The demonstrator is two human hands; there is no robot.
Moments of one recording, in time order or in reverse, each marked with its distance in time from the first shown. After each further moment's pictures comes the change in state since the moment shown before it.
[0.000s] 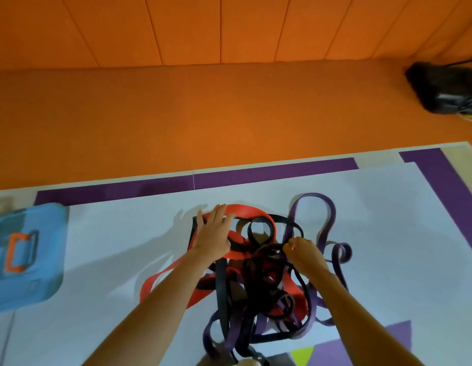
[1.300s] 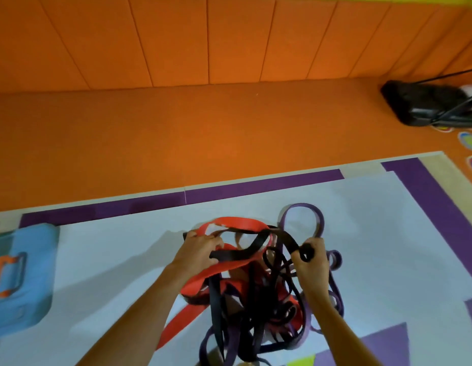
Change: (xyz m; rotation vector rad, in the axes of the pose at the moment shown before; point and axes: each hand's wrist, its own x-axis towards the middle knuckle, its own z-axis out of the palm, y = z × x) left_hand -0.018 -0.026 -0.014 -0.046 0.079 0.195; right_hand -0.045 0.012 0.007 0.777 0.597 -0.029
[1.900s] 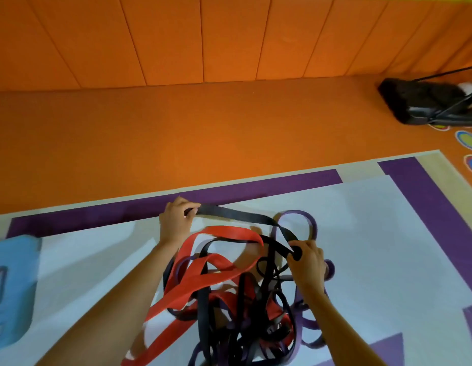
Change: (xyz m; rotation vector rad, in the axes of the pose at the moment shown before) left_hand 0.076 -0.032 -0.038 -0.380 0.454 -0.381; right_hand 0.057 0.008 0.000 -0.502 -0.113 -0.008
